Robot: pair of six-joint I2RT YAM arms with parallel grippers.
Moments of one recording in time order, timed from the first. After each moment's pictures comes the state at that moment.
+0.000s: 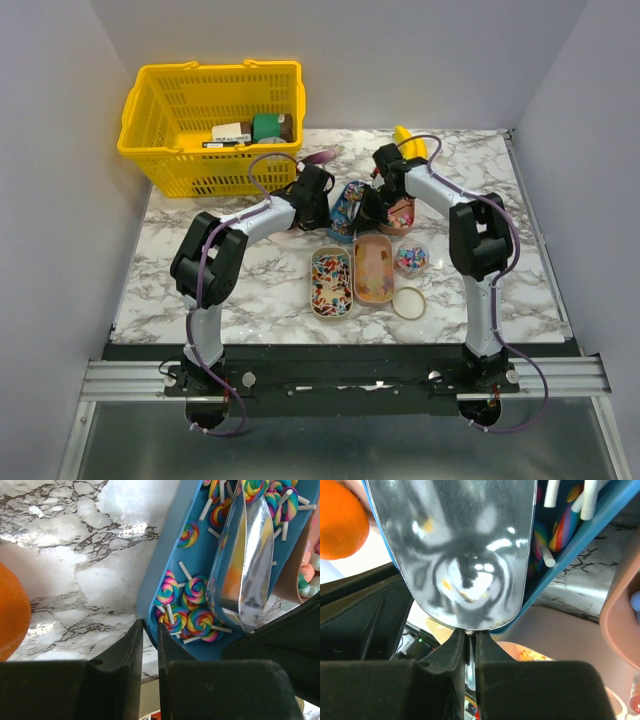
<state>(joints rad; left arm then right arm) -0.56 1.95 1.36 -0.29 0.01 -0.61 0.38 2.18 1.72 -0.85 -0.50 0.66</state>
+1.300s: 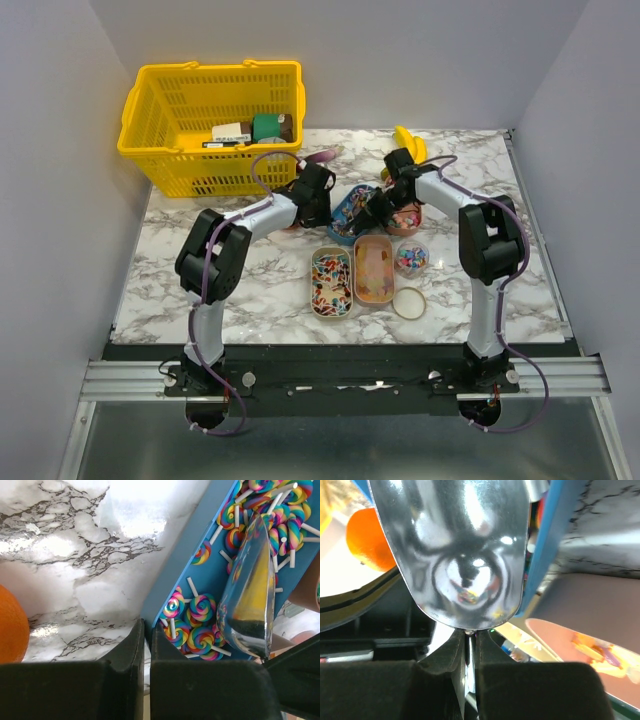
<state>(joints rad) -0.55 1.99 1.40 -0.30 0.01 -0.58 0.33 2.10 1.56 -0.70 -0.64 1.09</state>
